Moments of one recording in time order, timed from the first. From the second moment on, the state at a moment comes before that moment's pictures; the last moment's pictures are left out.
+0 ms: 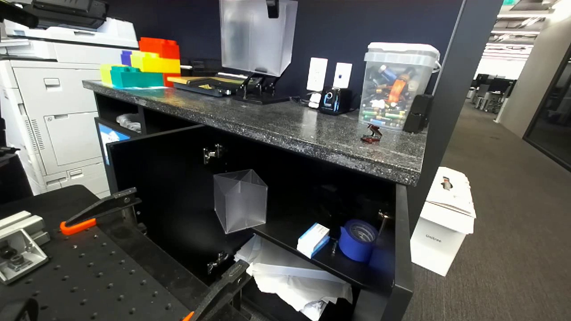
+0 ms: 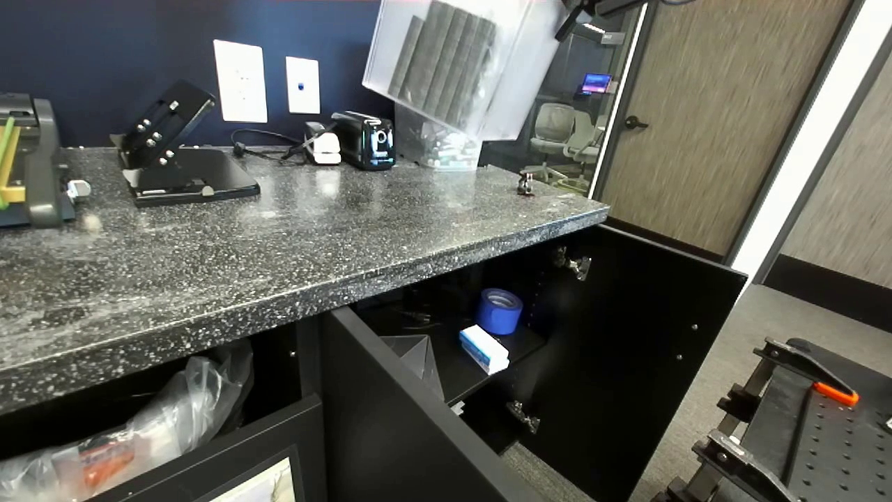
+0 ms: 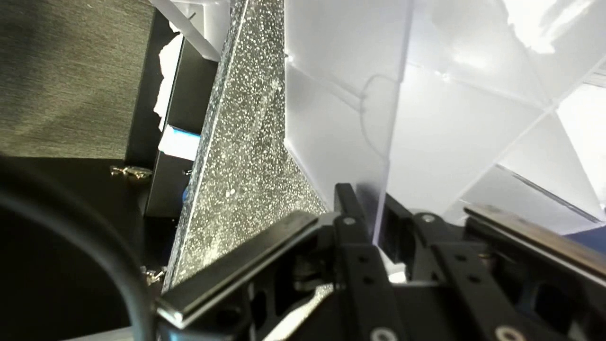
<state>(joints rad) -1.29 0.09 1.44 -2.10 -0.02 2.65 1.30</state>
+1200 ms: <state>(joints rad) -0.49 0.71 0.82 -1.57 -0.72 2.29 1.70</state>
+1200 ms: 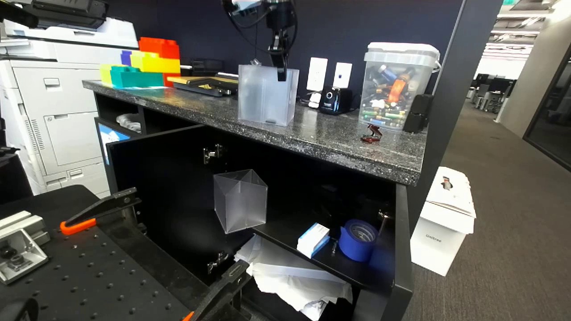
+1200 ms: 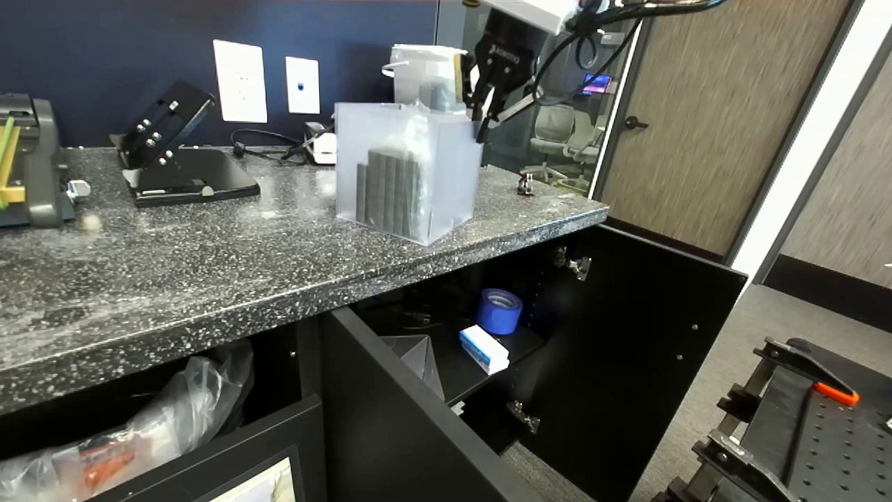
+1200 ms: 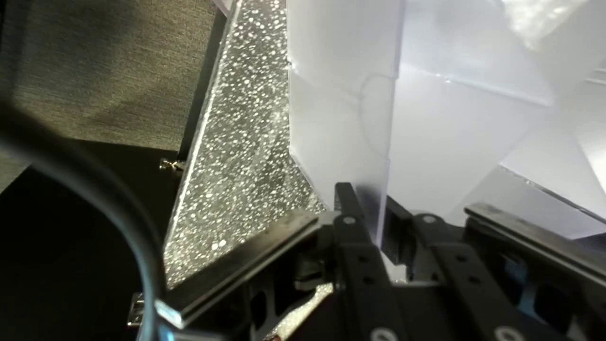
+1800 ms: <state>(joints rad) 0.03 0.79 0.29 -1.12 -0.19 2.26 1.37</state>
